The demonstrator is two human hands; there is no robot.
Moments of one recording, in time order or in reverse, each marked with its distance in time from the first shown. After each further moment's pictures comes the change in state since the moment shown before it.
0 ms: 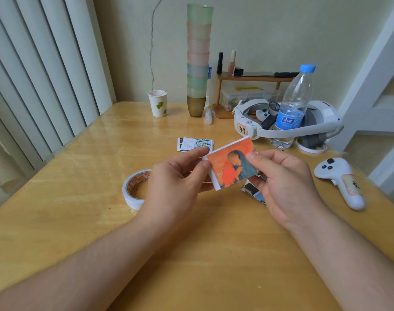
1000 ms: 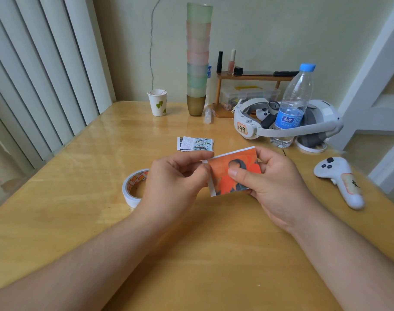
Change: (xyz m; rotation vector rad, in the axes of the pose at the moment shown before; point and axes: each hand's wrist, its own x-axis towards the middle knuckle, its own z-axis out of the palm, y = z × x) left_hand 0.005 -0.008 -0.008 0.132 0.031 0.070; right_hand -0.001 0.009 -0.003 -0.123 -0.255 -0.062
